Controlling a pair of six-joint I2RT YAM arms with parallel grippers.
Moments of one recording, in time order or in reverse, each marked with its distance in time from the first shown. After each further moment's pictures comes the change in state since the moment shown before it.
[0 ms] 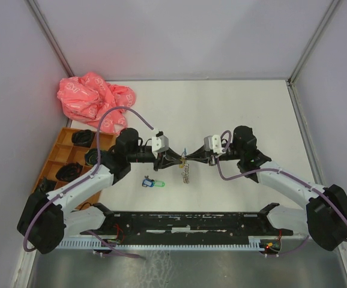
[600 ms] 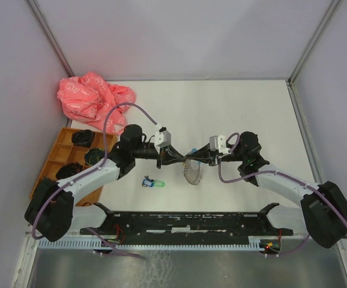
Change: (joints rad) left arm 0.011 0.119 0.026 0.108 0.094 -0.091; right arm -0.006 0.013 -0.091 0.303 -0.007 0.165
